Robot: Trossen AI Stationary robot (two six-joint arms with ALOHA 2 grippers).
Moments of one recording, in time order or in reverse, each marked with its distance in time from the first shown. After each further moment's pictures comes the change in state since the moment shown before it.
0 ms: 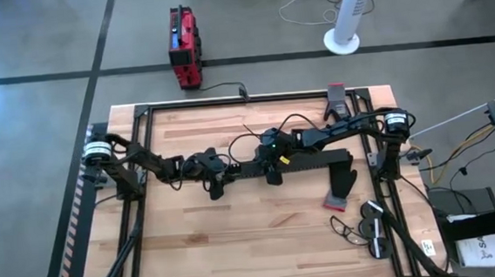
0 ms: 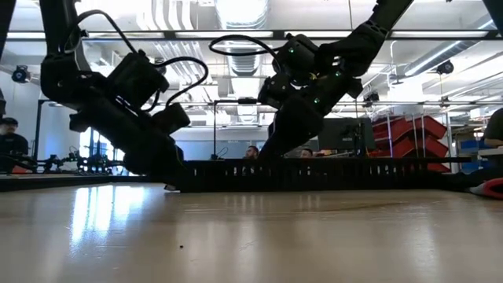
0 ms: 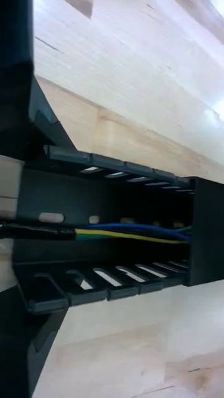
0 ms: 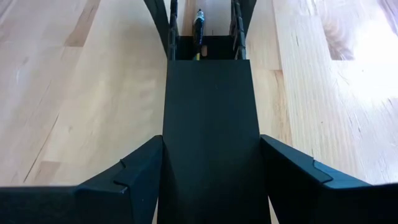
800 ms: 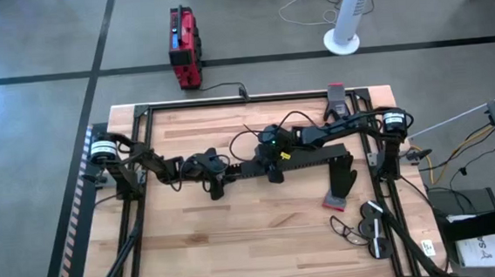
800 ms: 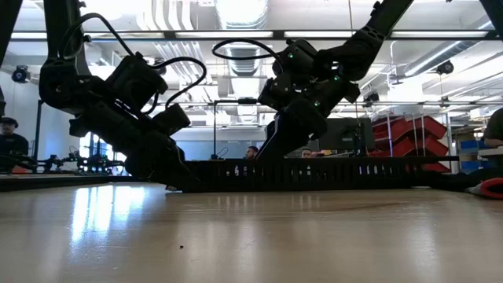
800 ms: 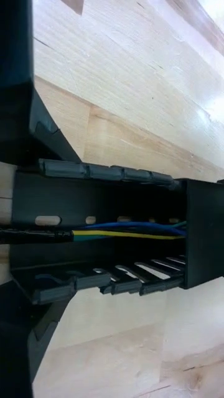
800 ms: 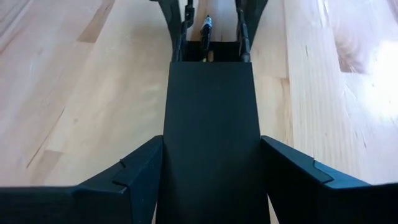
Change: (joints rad) left arm -0.003 0.136 -0.007 0.091 -0.004 0.016; right arm 0.001 0.028 0.004 0.055 -0.112 -0.073
